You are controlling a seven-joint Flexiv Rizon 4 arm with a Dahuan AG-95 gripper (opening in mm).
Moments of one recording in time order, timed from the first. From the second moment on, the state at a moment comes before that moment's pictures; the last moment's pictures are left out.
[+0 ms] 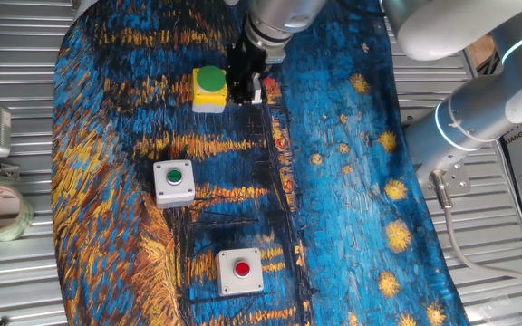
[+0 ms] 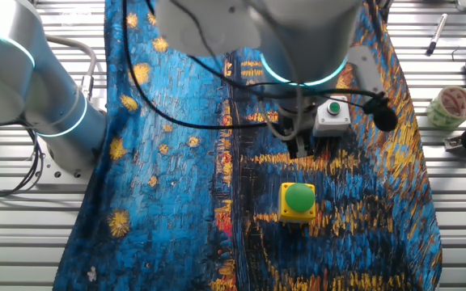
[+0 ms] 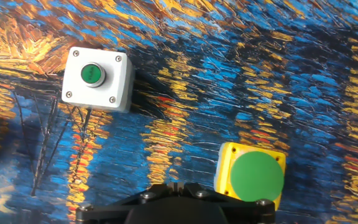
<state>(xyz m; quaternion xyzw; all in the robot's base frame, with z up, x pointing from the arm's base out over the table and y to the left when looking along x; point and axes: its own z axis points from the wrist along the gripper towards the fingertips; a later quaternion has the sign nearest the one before) 0.476 -0.072 0.150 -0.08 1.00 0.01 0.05</state>
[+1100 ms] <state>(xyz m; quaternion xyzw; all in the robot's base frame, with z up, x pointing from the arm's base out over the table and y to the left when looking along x) 0.476 -0.104 0.145 -0.11 0.99 0.03 0.05</state>
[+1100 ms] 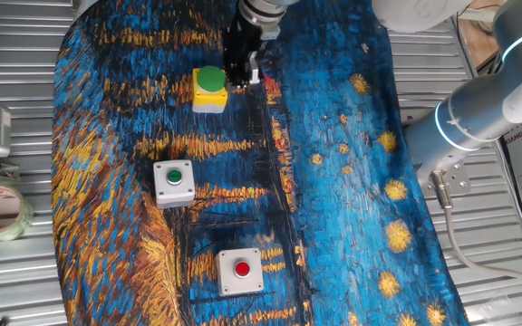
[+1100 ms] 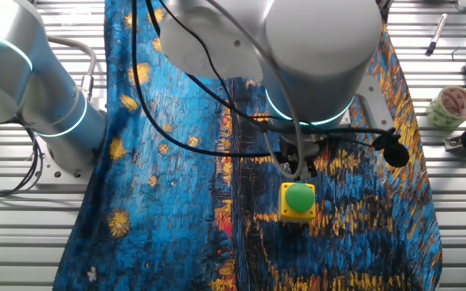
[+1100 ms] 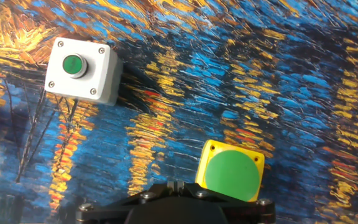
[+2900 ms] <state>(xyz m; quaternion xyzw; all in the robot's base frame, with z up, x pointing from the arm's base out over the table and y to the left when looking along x) 0.474 -0.104 0.146 -0.06 1.00 0.03 0.05</state>
